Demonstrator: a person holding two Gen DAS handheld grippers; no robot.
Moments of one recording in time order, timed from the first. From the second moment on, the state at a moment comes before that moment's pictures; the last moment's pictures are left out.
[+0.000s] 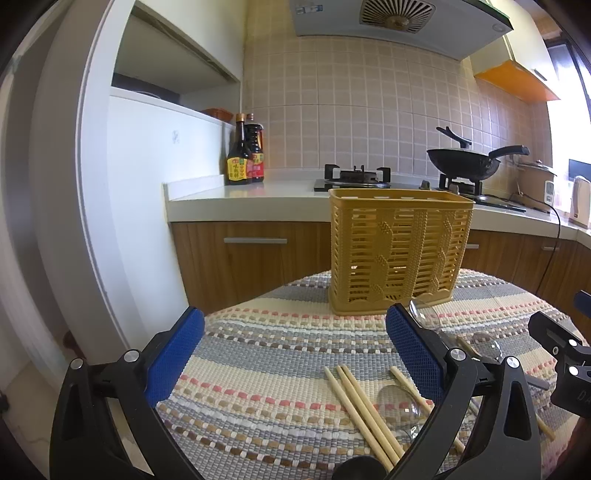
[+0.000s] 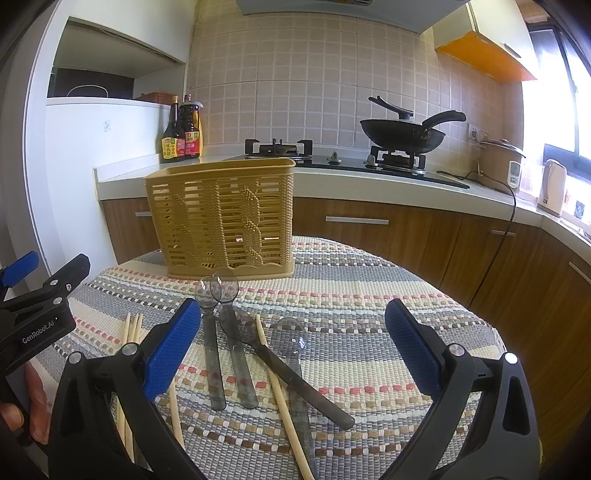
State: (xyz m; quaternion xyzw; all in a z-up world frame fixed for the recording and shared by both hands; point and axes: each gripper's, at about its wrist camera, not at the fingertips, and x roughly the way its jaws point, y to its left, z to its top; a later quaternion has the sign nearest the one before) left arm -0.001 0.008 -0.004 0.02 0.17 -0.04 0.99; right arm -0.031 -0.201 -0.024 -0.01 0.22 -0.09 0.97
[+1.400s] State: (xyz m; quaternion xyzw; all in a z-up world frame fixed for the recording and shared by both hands) left arm -0.007 -0.009 -0.066 -0.02 0.55 -0.16 0.82; right arm 0.041 -0.206 -0.007 -0.05 0.43 0.04 0.90
